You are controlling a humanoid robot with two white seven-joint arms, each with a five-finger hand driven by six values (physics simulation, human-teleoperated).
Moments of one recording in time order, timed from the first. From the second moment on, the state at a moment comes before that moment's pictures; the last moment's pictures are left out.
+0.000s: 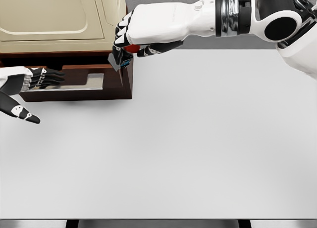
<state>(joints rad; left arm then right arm) -0.72 1.34 -0.82 -1.76 0.93 0.15 -0.61 -1.27 -0.53 0.97 -1.55 0.07 -0.52 0.61</state>
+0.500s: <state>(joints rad) -0.73 1.39 -0.82 -1.76 0.99 0.24 -0.61 -1.27 -0.52 0.96 -1.55 0.07 -0.52 0.61</state>
